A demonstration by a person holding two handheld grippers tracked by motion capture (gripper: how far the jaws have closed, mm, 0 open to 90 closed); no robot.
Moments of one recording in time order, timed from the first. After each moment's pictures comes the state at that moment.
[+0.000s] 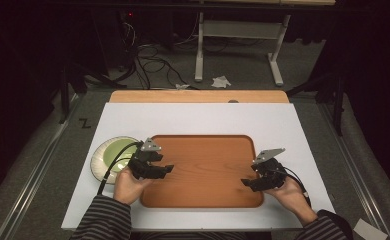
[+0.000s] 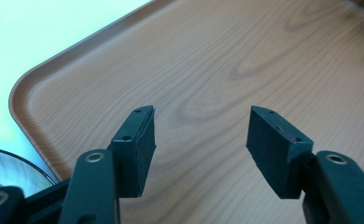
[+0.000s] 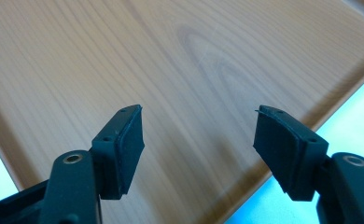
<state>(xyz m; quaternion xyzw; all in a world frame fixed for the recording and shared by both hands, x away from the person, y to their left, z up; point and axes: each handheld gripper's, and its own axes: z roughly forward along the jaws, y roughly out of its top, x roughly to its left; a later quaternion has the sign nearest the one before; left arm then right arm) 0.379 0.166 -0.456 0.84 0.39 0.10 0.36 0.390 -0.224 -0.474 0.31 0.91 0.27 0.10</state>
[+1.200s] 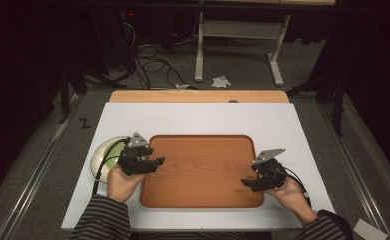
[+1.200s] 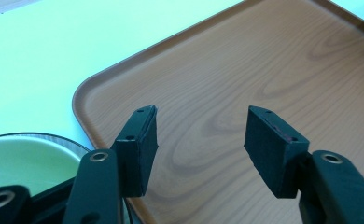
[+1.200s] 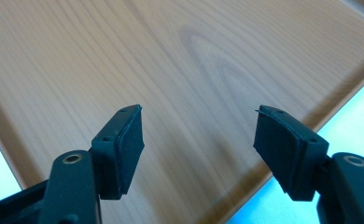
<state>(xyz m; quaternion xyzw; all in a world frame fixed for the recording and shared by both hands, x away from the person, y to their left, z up) 0.378 0.189 -0.443 0.81 0.43 0.14 0.38 0.389 -0.225 -0.473 0.31 0.91 0.28 0.09</state>
